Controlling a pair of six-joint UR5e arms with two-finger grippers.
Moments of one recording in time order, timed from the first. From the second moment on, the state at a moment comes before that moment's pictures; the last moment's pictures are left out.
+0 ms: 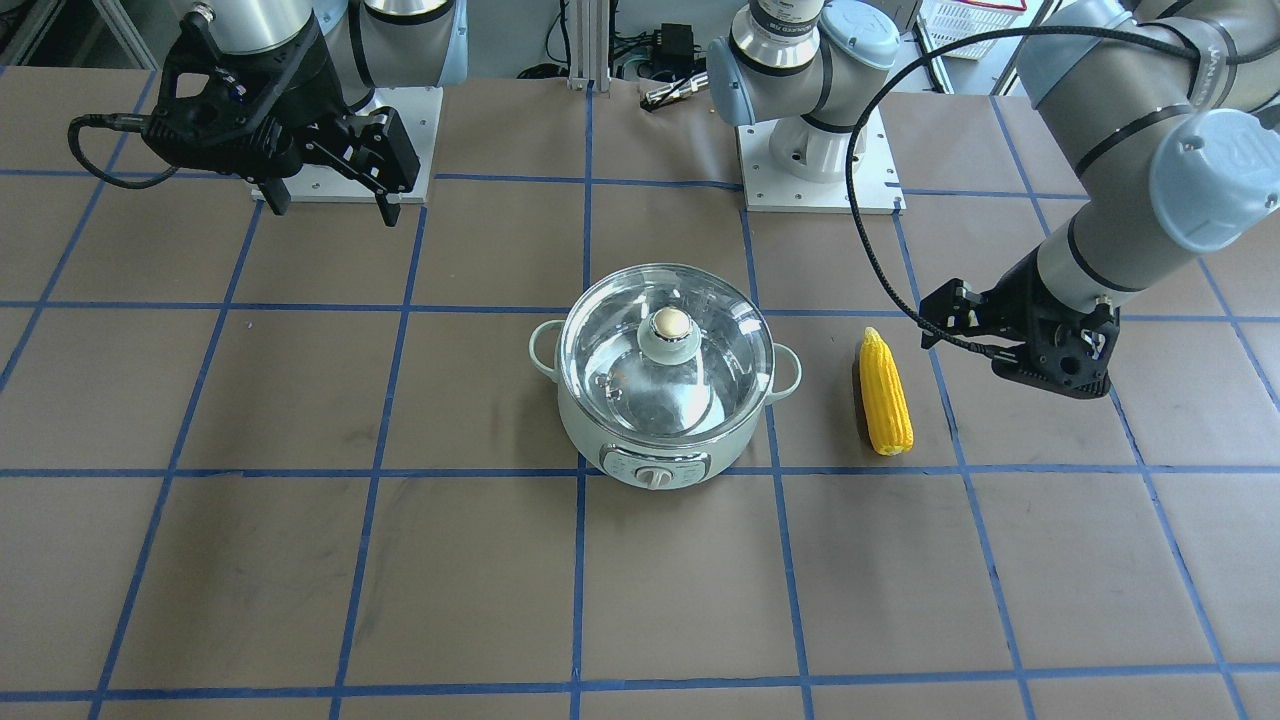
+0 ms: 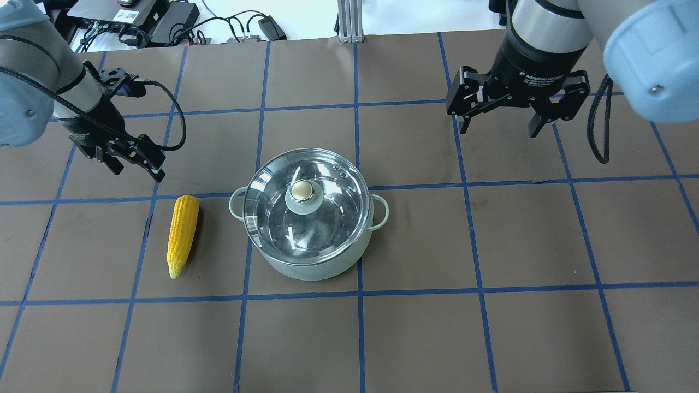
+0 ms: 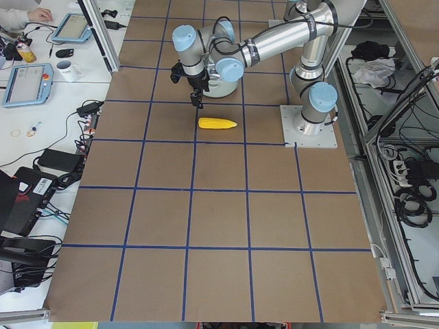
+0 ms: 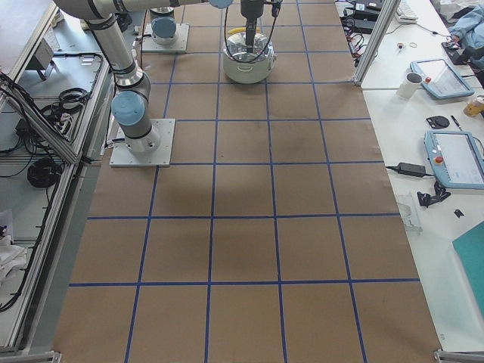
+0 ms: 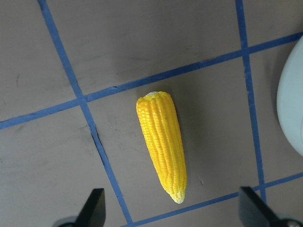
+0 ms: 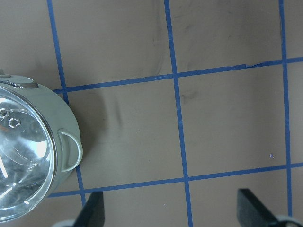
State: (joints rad) left arm -1.28 -1.73 -1.71 -1.46 1.59 0.55; right arm 1.66 -1.61 1.55 -1.52 -1.57 0.20
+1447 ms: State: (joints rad) left arm -1.28 -1.90 -1.81 -1.33 1.54 0.55; right arm 1.66 -1.62 1.55 -1.52 -1.56 0.21
